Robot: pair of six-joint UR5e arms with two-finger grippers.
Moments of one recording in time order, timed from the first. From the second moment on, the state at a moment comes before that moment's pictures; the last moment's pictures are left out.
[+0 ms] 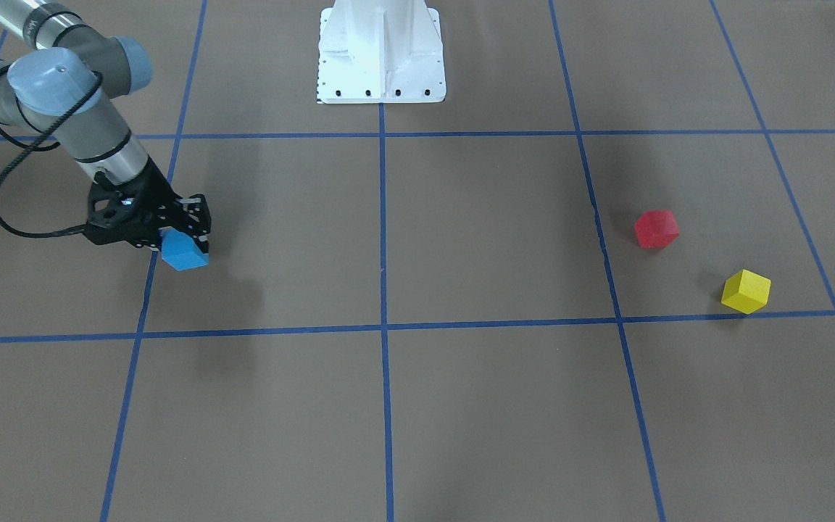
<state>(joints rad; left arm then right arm) -1.56 -1.60 -1.69 -1.73 -2.43 0.03 0.70 -1.29 1.77 -1.14 1.91 1.01</state>
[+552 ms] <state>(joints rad) -1.55 -1.60 -1.69 -1.73 -2.43 0.03 0.61 -0.85 1.54 -1.39 1.85 1.15</state>
